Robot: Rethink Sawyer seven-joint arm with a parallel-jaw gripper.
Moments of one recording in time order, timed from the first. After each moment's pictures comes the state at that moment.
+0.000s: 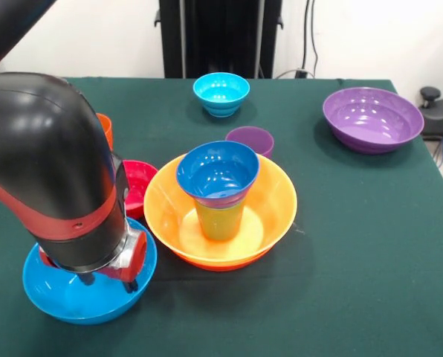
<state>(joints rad) -0.66 -0.03 1.10 0.47 -1.14 1.60 1.75</state>
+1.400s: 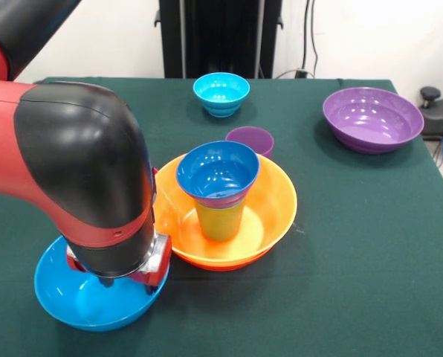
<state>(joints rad) -0.59 -0.03 1.06 0.42 -1.13 1.61 1.75</state>
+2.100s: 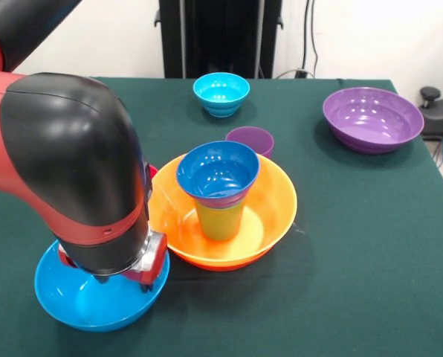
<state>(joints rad) -0.57 -0.03 1.06 0.36 -1.14 1.66 1.75</state>
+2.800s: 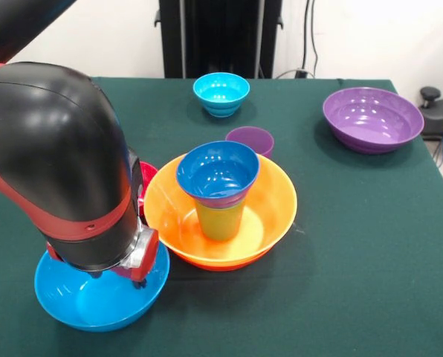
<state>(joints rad) -0.57 -0.03 1.08 0.32 -1.14 1.69 1.75</state>
